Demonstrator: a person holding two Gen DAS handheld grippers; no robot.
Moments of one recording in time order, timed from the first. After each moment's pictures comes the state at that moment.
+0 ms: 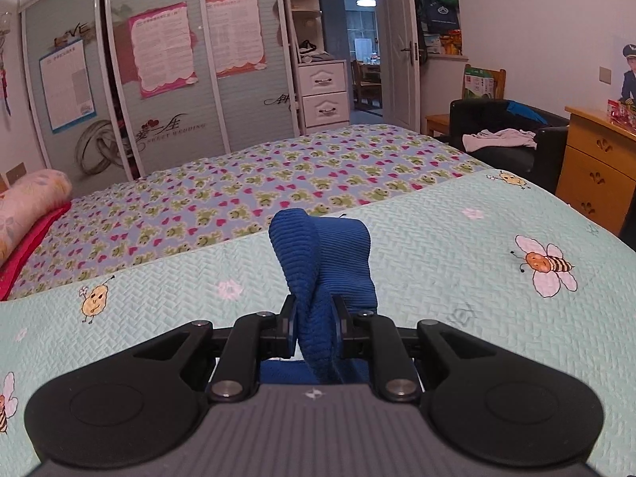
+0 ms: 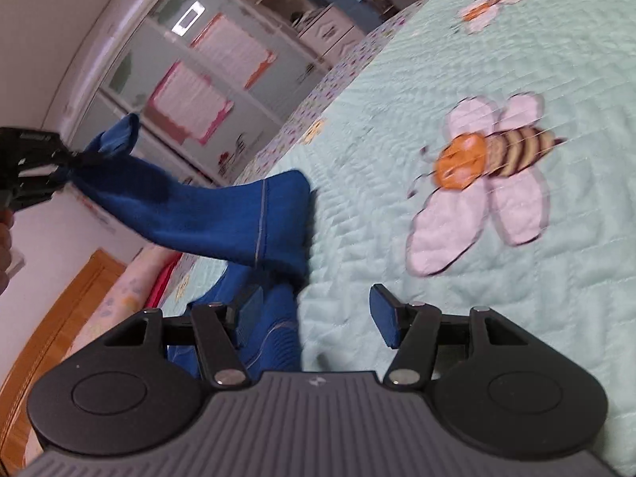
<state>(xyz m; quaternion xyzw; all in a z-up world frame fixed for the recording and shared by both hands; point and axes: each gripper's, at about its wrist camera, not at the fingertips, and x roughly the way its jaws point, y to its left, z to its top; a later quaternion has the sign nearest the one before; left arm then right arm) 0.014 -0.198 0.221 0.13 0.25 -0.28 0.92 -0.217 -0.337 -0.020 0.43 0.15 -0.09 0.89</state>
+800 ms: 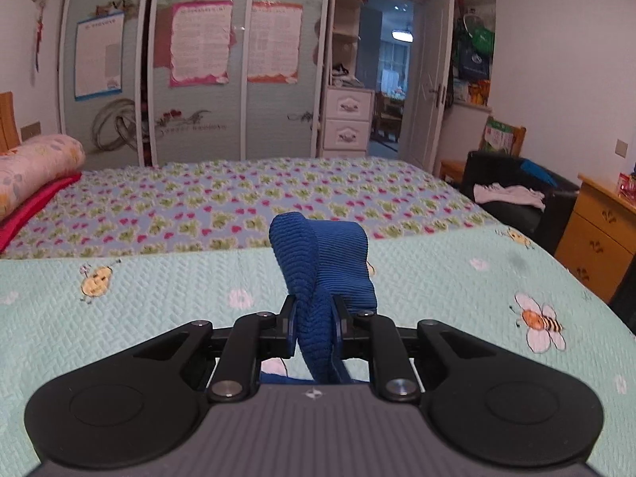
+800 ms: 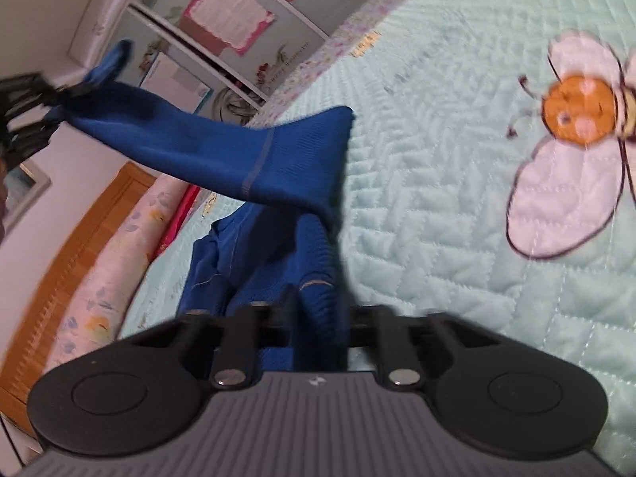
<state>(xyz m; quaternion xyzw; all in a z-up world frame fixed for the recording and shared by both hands) 0.033 -0.152 0.241 0.04 0.24 -0.26 0.93 -0.169 -0.350 -0.024 0.42 0.25 0.01 0.87</state>
